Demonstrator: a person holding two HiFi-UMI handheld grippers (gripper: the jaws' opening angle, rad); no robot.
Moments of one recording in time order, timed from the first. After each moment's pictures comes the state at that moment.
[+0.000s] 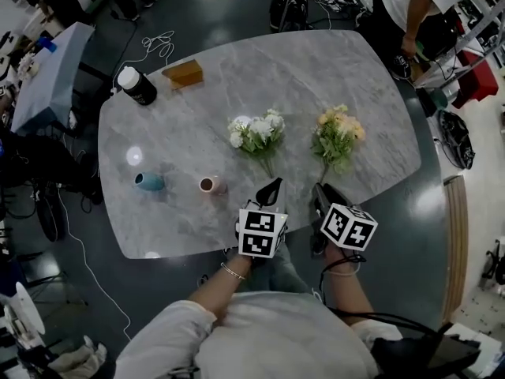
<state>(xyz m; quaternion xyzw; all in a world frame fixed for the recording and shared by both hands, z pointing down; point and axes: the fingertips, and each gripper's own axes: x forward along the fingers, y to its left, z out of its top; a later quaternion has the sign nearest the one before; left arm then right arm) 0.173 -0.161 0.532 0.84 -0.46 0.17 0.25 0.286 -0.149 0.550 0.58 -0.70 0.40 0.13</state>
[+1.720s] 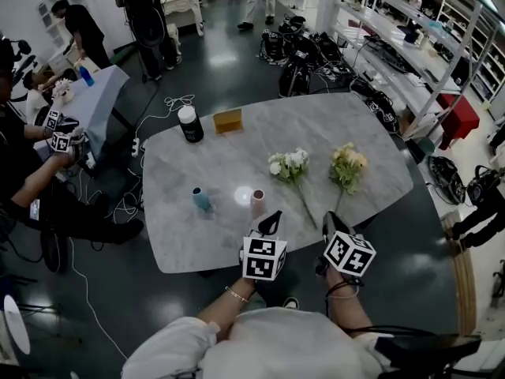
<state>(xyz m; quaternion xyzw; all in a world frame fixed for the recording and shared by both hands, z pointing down) 0.053 -0.072 0.453 0.86 -0.47 0.11 0.18 0.195 -0.065 0.451 0.64 -0.71 0.29 0.04</state>
